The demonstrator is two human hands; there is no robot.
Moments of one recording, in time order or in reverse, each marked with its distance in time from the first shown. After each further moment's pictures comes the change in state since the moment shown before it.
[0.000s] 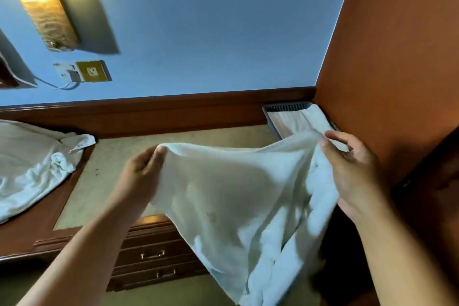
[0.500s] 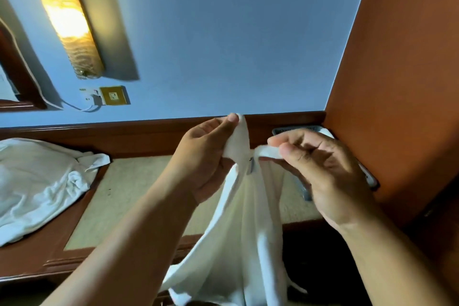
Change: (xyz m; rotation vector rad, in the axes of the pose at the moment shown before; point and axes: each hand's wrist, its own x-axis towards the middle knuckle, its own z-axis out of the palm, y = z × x) left_hand 0.000 0.124 0.055 -0.794 -0.263 -0.097; right_hand -0.030 -0.080 0.058 0.084 -0.539 -0.315
